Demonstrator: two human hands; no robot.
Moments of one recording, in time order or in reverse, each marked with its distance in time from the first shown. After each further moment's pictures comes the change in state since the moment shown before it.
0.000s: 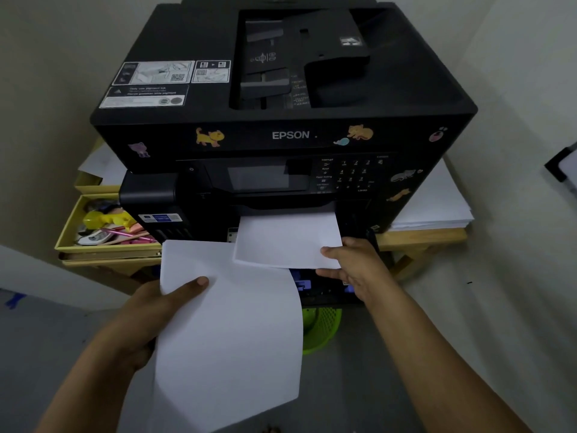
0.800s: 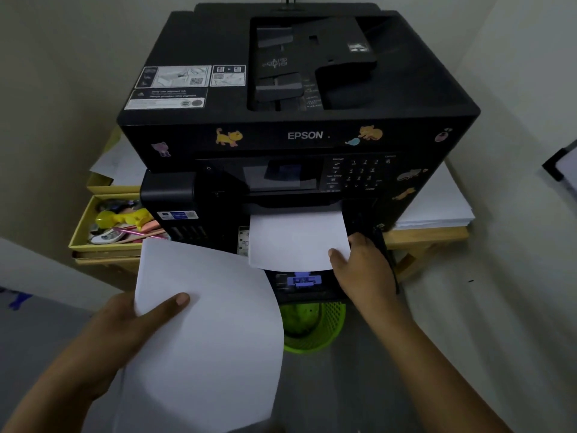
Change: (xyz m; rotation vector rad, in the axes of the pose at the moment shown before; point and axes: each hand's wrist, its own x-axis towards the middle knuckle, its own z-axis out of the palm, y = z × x) left_hand -0.042 -0.002 -0.048 0.185 0.063 -0.003; right_hand -0.020 0.027 0.005 -1.103 0.411 -0.507
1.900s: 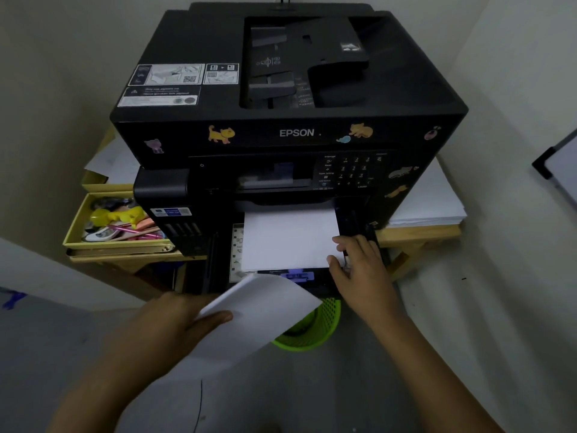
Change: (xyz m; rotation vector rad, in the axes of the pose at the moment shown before) left_hand 0.010 0.003 0.050 0.956 -0.088 0.511; right_hand -0.021 0.030 -0.004 0.170 0.097 -0.341
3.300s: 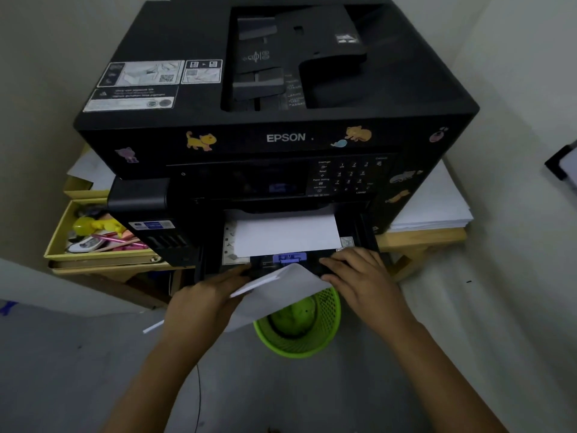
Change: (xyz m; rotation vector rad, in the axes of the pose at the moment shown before) left_hand 0.093 -0.015 0.065 0.168 0.393 0.234; right_hand 0.016 0.044 0.005 -0.172 0.009 -0.418
